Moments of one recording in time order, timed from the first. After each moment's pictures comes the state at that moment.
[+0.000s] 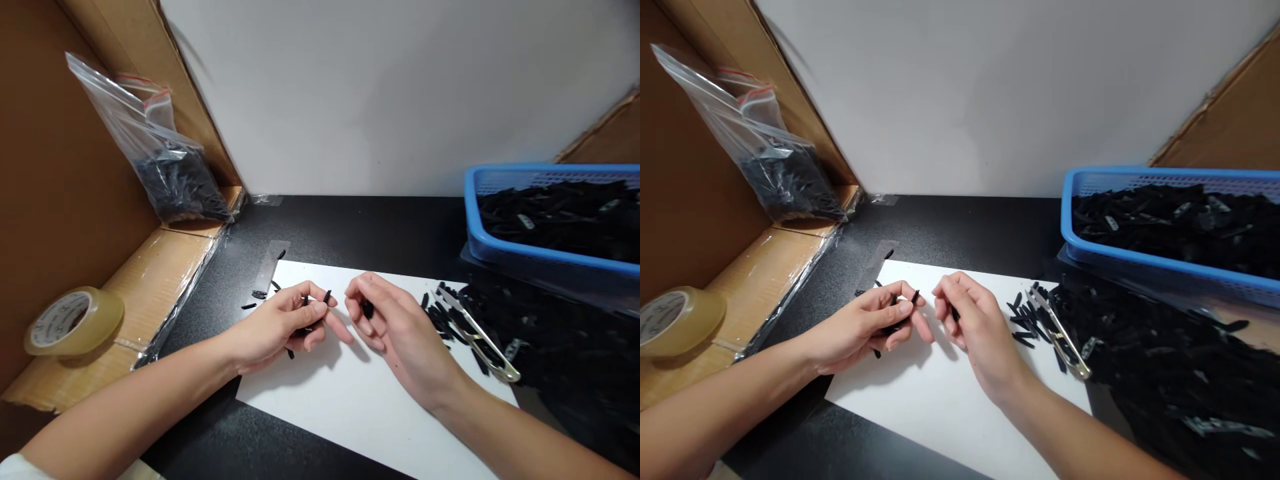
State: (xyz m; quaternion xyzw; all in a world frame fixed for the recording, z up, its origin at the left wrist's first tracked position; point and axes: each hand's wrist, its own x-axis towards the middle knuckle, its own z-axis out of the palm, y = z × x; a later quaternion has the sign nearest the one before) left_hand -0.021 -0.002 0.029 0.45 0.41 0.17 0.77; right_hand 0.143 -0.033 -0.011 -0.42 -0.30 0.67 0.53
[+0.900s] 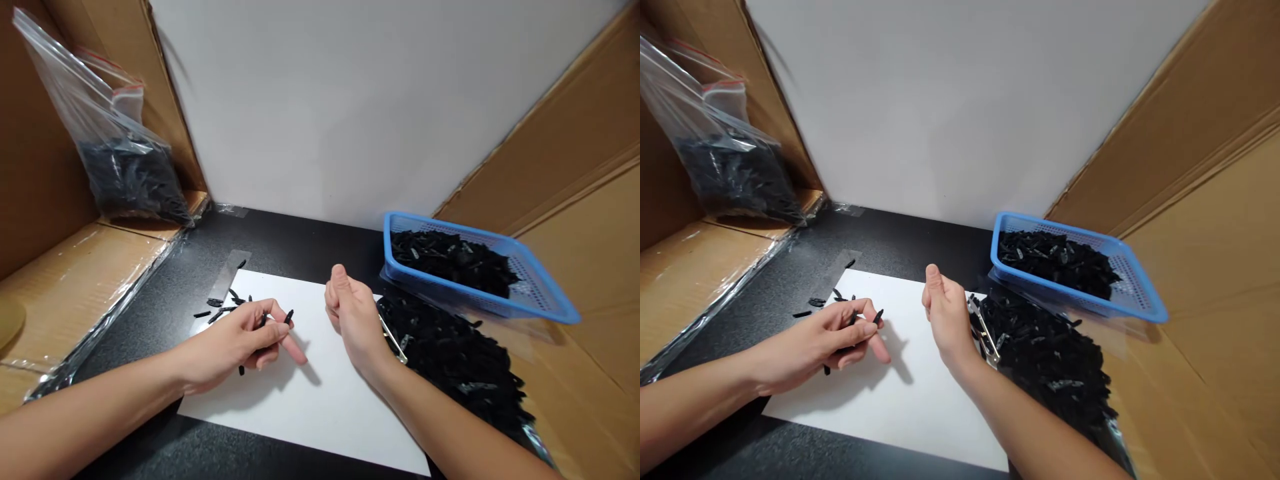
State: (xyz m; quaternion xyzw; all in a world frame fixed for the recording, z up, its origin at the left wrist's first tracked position) left_hand -0.024 -0.013 0.036 0.50 0.39 0.15 0.76; right_hand 0.156 -0.017 -0.012 -0.51 -0.39 0.49 0.58
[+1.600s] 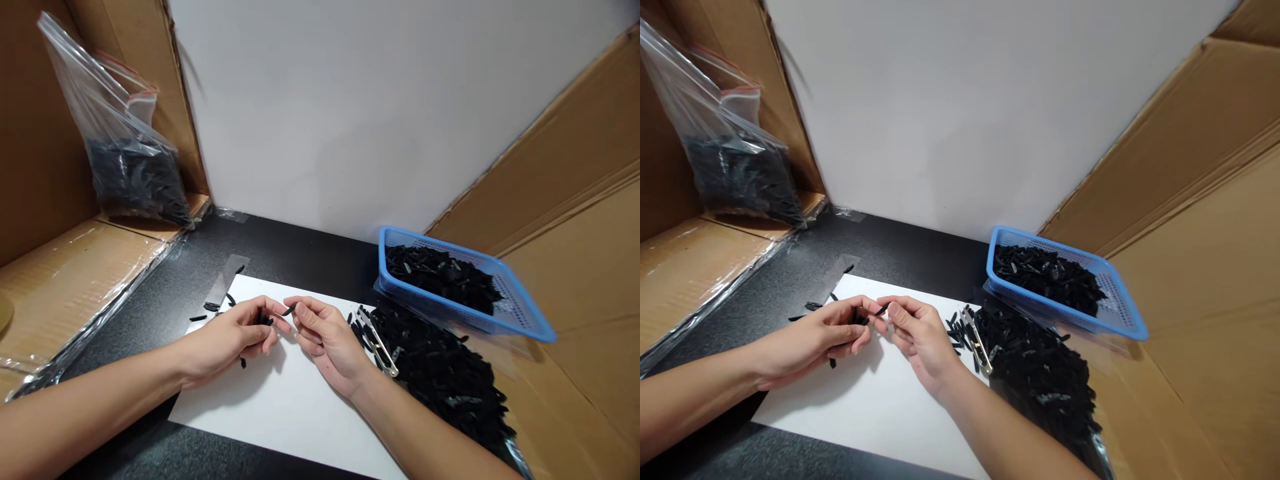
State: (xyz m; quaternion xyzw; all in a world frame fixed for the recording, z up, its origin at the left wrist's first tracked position) left_hand -0.030 -0.007 0.028 0.49 0.42 0.20 0.74; right_hand 0.142 -0.024 -0.016 -0.33 -0.28 0.74 0.51
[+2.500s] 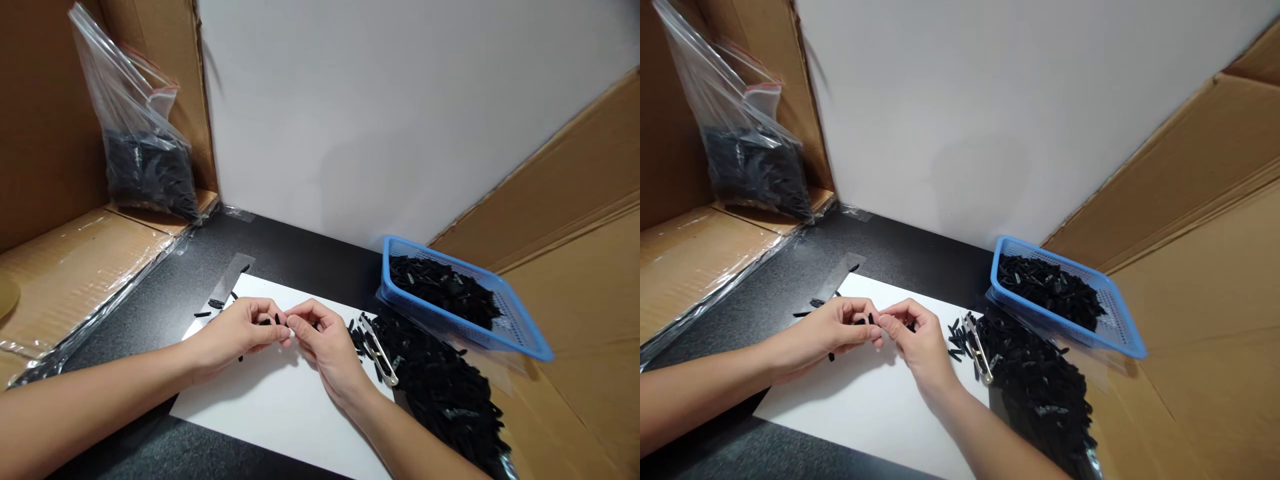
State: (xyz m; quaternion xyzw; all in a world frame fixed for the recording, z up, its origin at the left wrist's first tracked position) left_hand -0.032 -0.006 0.022 0.54 0.44 0.22 0.69; right_hand 0.128 -0.032 -0.015 -0.44 -0.38 0.65 0.50
